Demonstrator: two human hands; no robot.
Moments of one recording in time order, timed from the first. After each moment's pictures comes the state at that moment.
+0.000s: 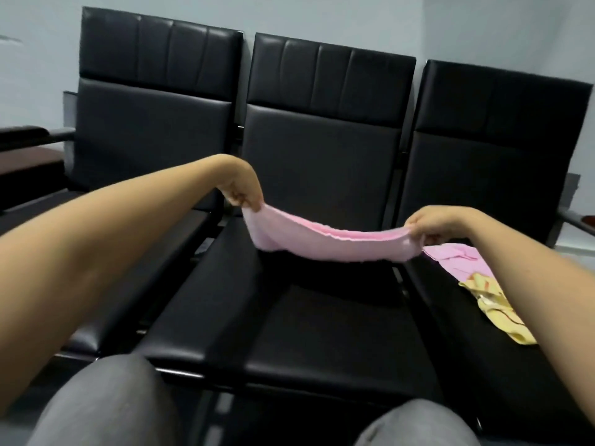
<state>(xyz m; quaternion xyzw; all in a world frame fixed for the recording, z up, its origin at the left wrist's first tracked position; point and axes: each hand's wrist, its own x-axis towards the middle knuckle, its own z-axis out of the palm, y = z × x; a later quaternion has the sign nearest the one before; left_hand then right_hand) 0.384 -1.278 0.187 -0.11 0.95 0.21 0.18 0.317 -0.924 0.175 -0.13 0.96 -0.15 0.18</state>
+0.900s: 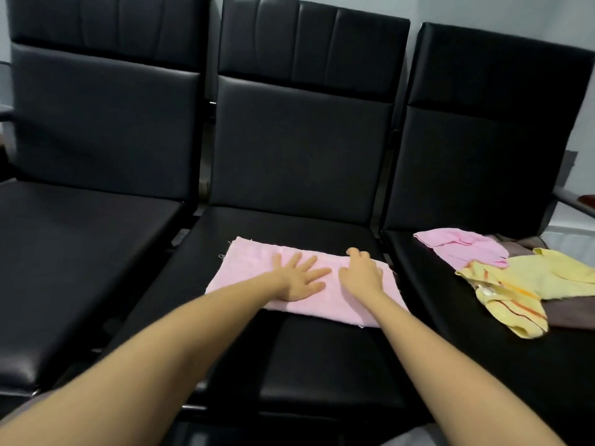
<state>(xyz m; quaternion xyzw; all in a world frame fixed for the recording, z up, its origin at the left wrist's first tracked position) 0.341 -1.152 -0.016 0.09 0.98 0.05 0.15 0.325 -1.000 0.006 -0.05 0.98 -0.16 -0.03</state>
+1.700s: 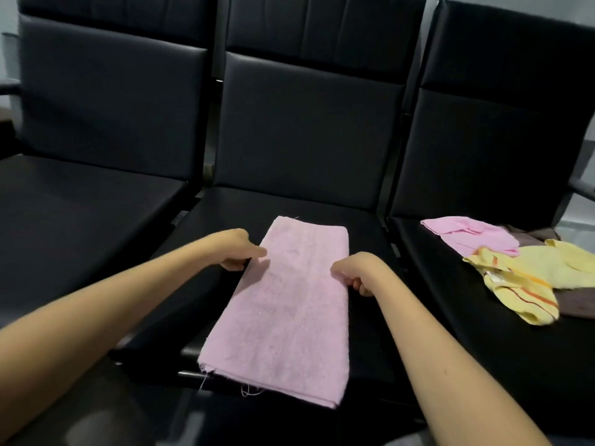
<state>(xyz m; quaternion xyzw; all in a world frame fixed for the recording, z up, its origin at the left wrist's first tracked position) 0.403 -1.227 0.017 -0.18 0.93 0.30 0.12 0.345 -1.010 0.024 0.10 0.92 -0.26 0.27</state>
